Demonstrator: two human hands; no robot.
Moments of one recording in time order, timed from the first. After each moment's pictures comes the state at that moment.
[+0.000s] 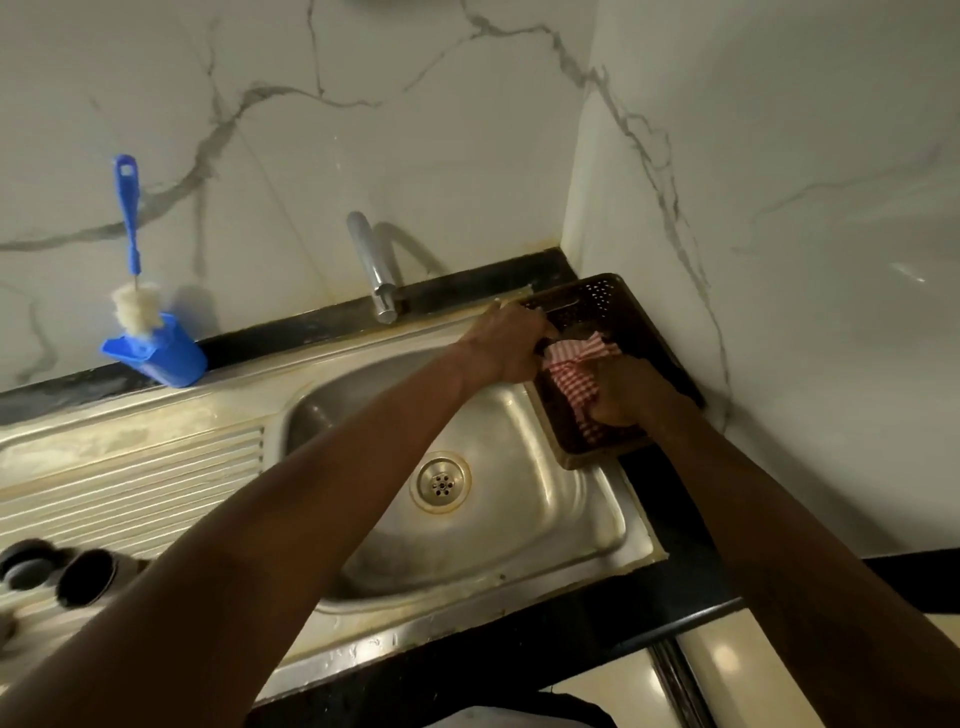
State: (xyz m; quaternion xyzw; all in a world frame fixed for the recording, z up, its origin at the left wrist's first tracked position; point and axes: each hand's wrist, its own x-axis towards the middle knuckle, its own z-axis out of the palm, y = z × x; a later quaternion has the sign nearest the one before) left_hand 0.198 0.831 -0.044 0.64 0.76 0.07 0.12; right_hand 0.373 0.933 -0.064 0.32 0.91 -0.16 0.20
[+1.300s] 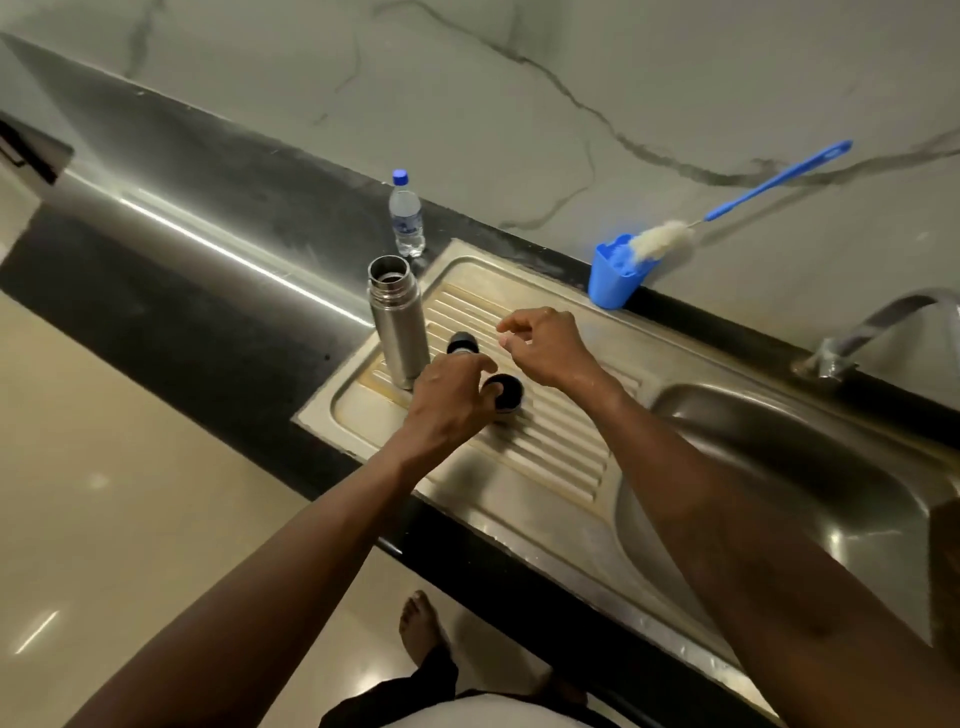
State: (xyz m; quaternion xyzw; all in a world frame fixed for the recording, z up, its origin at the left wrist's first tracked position) left_hand 0.130 0.285 -0.066 0.07 0.96 0.26 -0.01; right_hand 0.070 0.445 -0.041 -0.08 0.93 -0.34 0.07
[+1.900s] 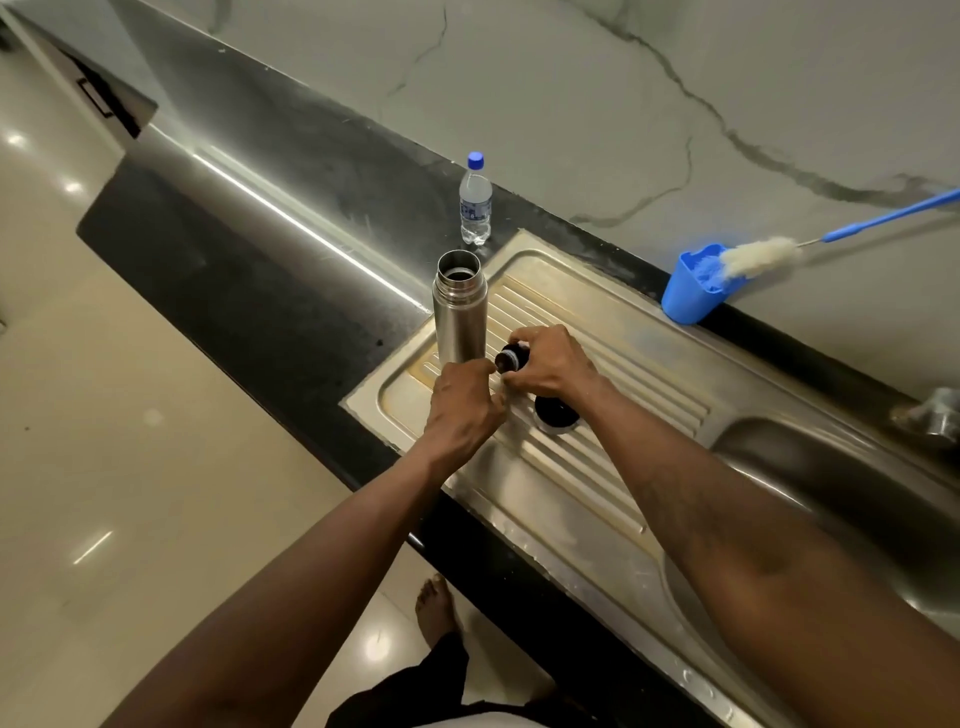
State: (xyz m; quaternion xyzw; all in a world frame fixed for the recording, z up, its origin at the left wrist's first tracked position) left_hand 0.119 0.240 -0.103 -0.10 0.94 0.32 0.04; right_hand 0.019 0.381 -0.107 -0.12 0.96 -0.21 0.15
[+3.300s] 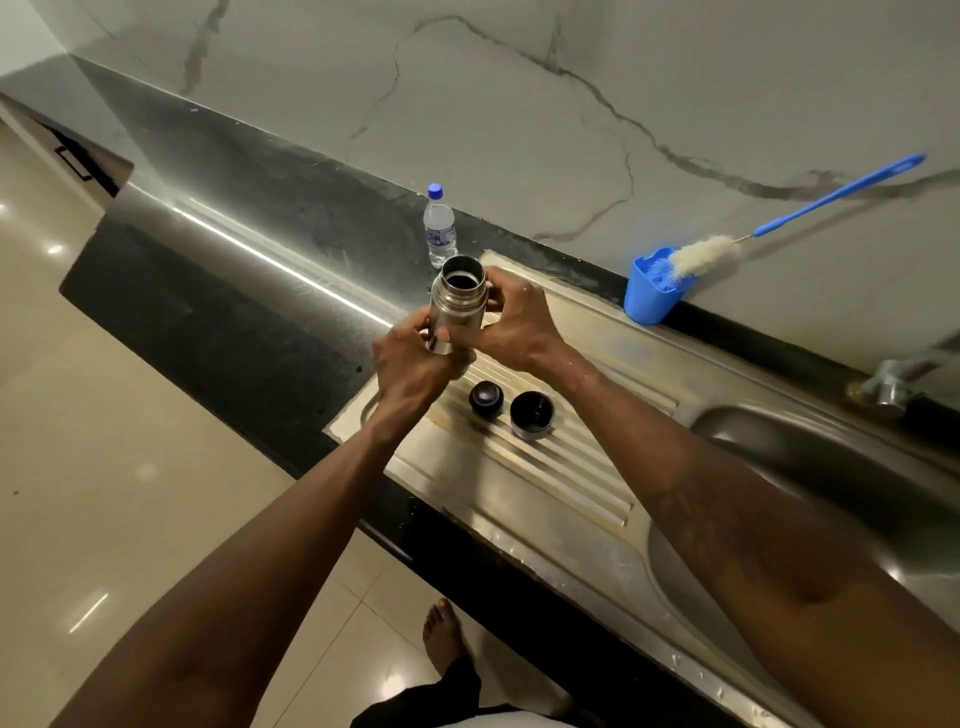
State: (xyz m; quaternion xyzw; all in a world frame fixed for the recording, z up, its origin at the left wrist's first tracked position) left_hand 0.086 0.217 -0.057 -0.09 0.89 0.42 -0.16; right_hand 0.029 0.371 -0.032 -0.21 0.84 -0.50 -0.05
